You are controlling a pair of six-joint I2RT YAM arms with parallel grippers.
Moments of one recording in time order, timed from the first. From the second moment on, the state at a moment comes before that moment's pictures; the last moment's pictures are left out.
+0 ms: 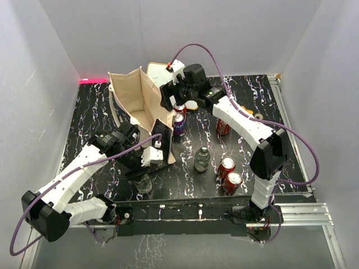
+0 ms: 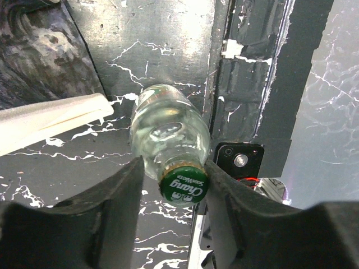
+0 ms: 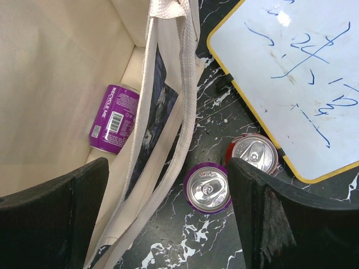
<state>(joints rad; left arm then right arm) -0.59 1.12 1.05 -1.29 0.45 0.80 0.62 1.84 1.80 -0.44 -0.23 0.01</state>
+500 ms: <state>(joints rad) -0.59 1.11 1.06 -1.26 0.45 0.80 0.62 1.84 1.80 -0.44 -0.23 0.01</state>
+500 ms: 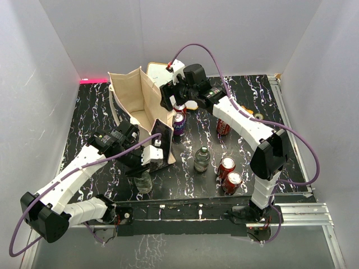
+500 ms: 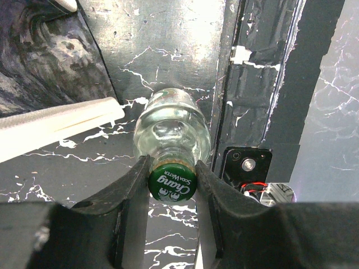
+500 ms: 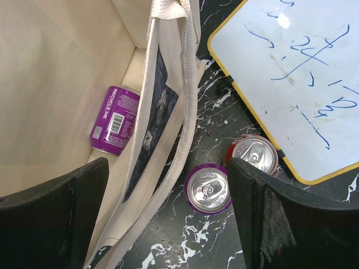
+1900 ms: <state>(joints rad) -0.59 1.10 1.03 -1.24 0.48 0.76 0.62 1.81 1.74 -0.41 -0.21 -0.01</state>
